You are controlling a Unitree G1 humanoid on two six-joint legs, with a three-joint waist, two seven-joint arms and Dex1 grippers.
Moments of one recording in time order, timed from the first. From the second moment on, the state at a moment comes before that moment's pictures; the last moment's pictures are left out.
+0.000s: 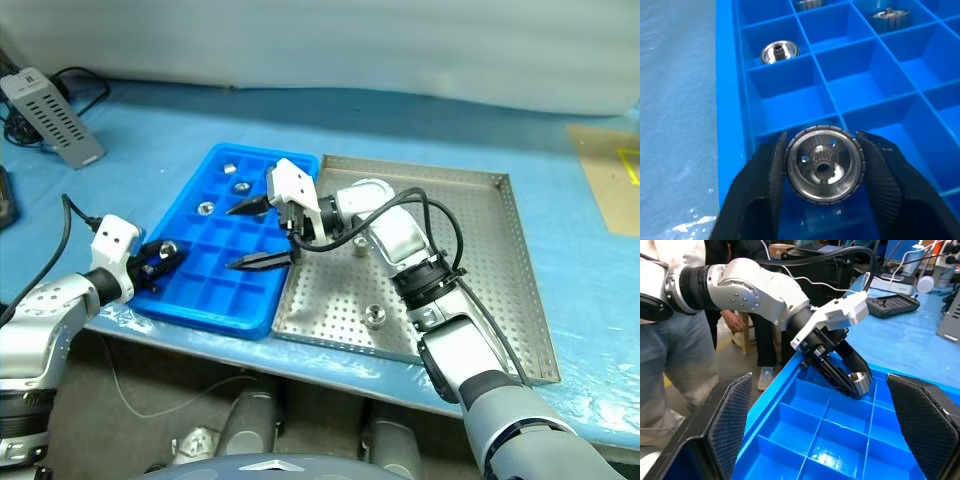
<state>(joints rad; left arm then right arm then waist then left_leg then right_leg) -0.13 0.64 0.25 -0.13 -0.26 0.54 -0.64 -0.86 -0.25 0.35 0.19 0.29 0.28 1.25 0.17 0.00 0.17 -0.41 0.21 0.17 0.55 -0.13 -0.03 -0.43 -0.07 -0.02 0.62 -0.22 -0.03</state>
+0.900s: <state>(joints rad) -0.67 0.55 -0.30 0.13 -0.26 0.35 -1.15 -0.47 -0.58 0.10 -0.23 0.28 0.51 0.97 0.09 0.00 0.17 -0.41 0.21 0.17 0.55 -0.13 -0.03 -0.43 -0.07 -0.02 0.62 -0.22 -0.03</state>
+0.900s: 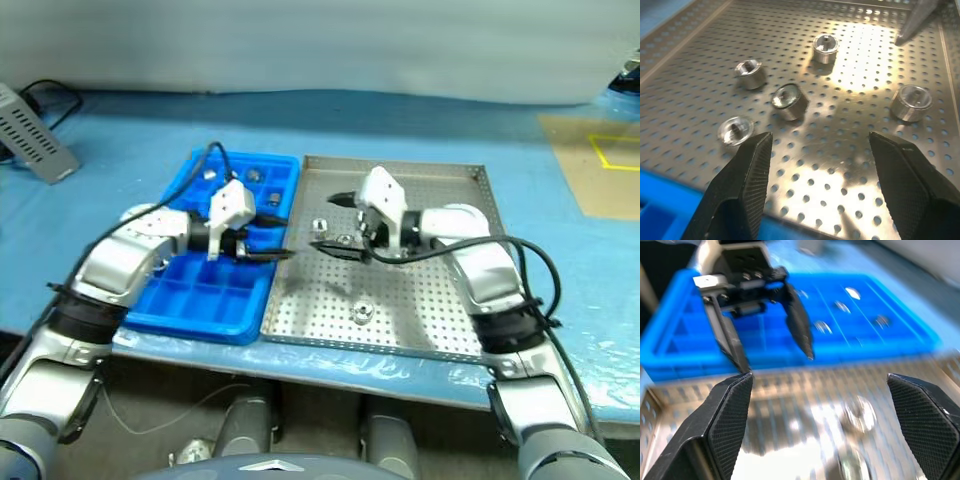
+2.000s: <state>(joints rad) -0.94 0.19 -0.43 0.90 -0.02 -0.19 -1.56 0.04 -0.62 -0.17 -0.76 0.39 0.81 0.55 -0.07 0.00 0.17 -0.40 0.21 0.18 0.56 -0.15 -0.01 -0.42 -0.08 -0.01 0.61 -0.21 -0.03</state>
